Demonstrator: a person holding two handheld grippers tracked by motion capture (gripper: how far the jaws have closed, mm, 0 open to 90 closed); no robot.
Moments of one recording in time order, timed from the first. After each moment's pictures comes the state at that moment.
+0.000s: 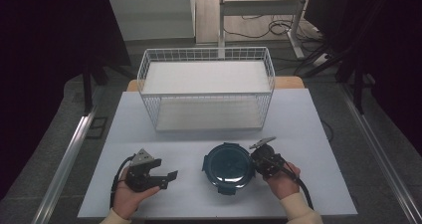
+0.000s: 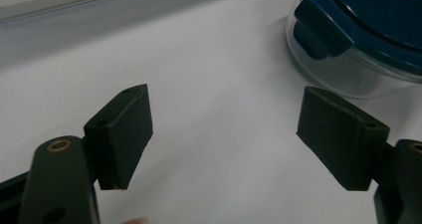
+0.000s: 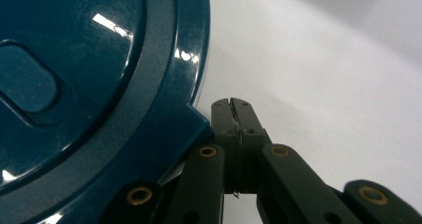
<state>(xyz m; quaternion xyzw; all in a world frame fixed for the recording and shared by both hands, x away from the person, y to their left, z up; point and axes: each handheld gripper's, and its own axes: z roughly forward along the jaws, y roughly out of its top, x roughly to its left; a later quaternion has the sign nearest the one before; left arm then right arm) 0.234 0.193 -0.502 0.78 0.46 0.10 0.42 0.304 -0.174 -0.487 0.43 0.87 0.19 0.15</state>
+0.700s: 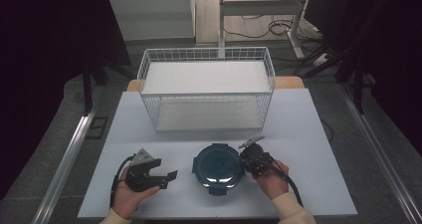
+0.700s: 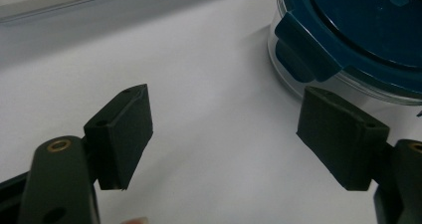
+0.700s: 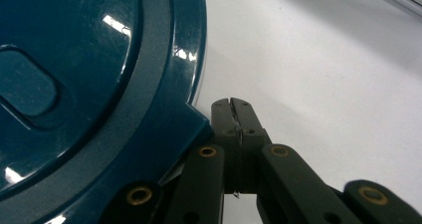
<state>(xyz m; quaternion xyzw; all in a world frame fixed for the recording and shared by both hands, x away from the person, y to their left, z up) 0.235 0.193 -0.503 0.78 0.47 0.10 0.42 0.308 -0.147 -0.491 0.41 0.88 0.20 0.14</state>
